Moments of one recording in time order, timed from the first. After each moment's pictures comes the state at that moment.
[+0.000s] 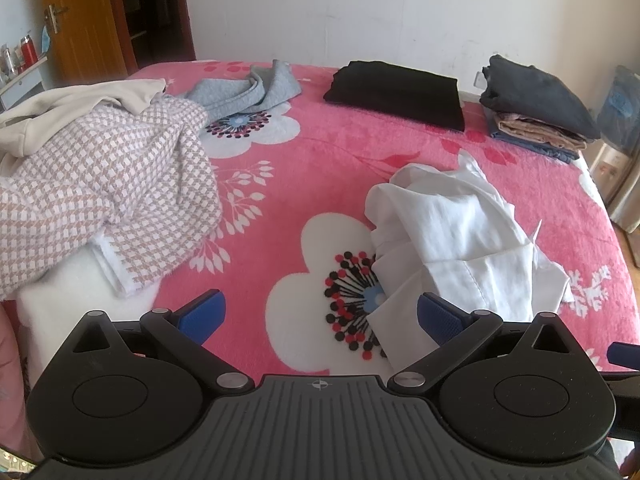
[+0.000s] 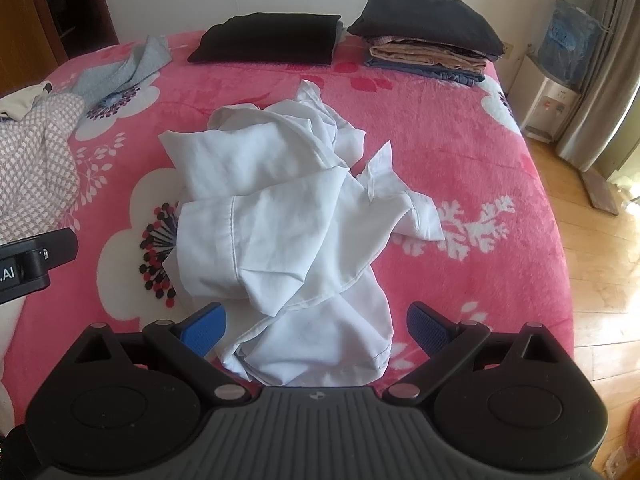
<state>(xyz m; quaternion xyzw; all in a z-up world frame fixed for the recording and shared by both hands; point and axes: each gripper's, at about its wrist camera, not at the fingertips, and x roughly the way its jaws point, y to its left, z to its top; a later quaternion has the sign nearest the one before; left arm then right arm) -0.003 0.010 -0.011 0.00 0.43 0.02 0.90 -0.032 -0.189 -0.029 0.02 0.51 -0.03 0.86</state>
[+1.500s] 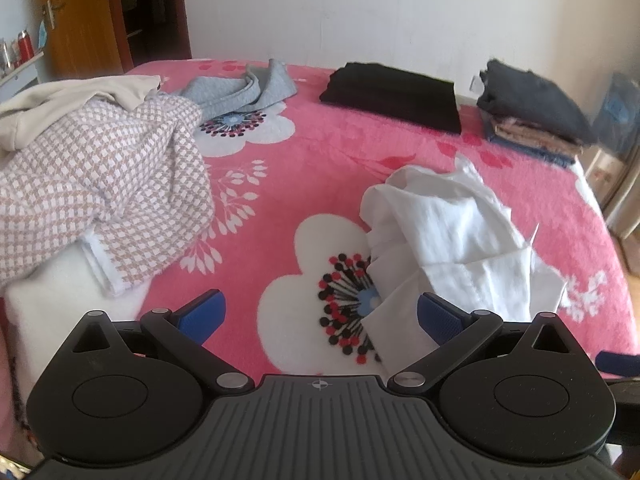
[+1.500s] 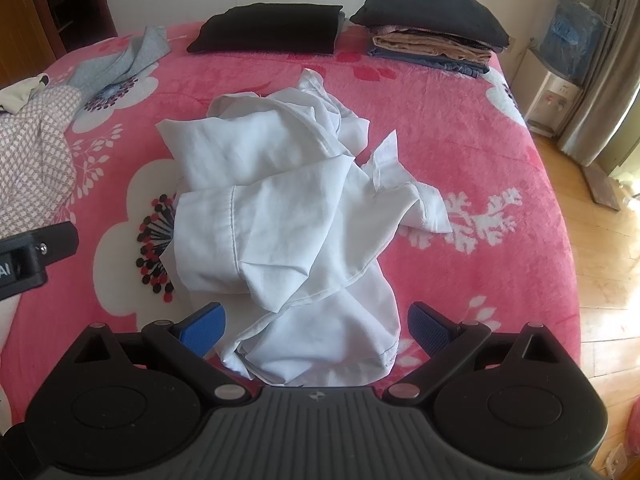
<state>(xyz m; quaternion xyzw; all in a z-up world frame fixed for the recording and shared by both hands) 0.000 0.015 -0.018 -0.02 0.42 0.00 0.91 -0.027 -0.187 -0.039 0.02 0.52 -0.03 0.86</state>
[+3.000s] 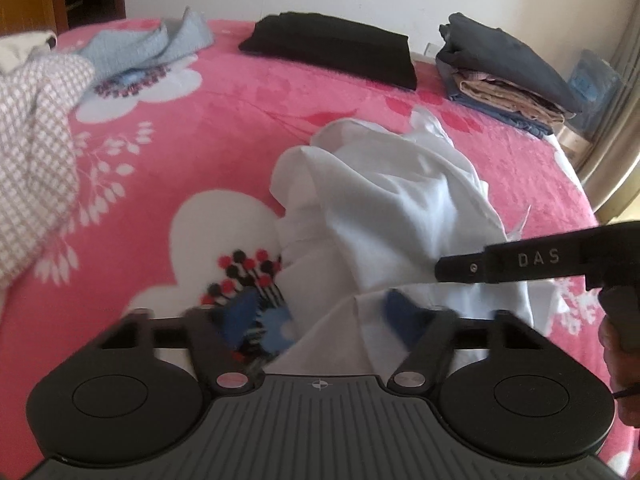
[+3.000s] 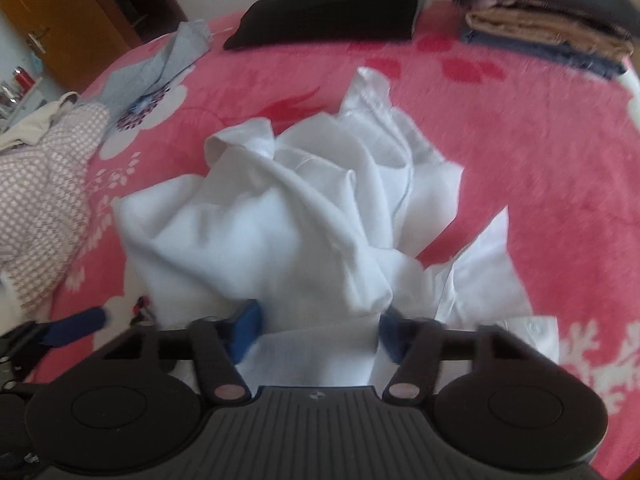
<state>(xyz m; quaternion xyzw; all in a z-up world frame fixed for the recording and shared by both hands) 0.075 -0.037 -0.109 -0.05 0.46 -0.09 0.88 0.120 -0.238 -0.107 0.08 0.53 0.15 0.83</state>
